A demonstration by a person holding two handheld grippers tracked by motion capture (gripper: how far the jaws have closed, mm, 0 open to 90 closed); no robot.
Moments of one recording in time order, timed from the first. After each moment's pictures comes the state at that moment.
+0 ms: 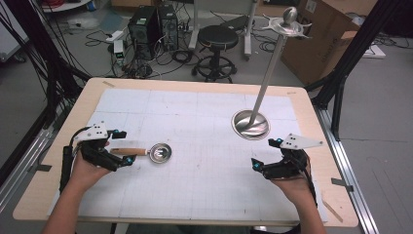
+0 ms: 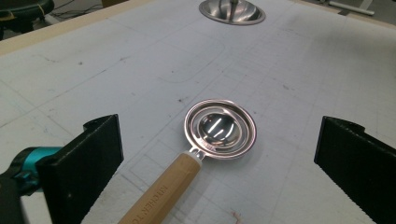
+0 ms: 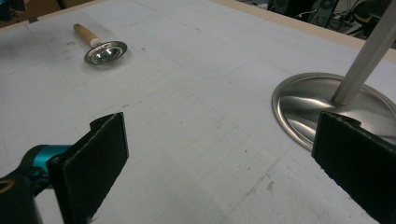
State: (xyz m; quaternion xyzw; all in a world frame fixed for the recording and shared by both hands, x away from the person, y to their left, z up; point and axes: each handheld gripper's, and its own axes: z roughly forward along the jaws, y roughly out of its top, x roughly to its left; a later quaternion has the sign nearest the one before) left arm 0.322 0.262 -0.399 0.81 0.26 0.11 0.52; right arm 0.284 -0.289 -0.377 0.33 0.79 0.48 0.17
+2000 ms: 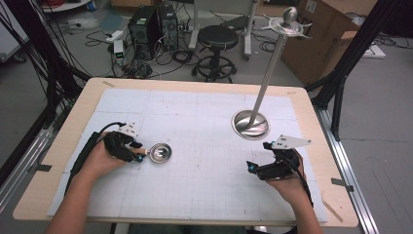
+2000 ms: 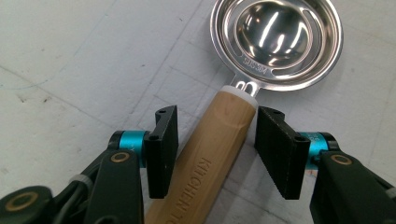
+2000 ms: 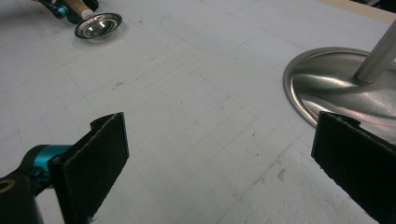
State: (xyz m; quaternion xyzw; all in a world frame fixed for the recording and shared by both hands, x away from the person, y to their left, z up) left arm 0.375 0.227 -0.428 0.93 0.22 0.06 0.30; right arm 0.294 -0.280 -0.394 0.34 0.81 0.45 0.15
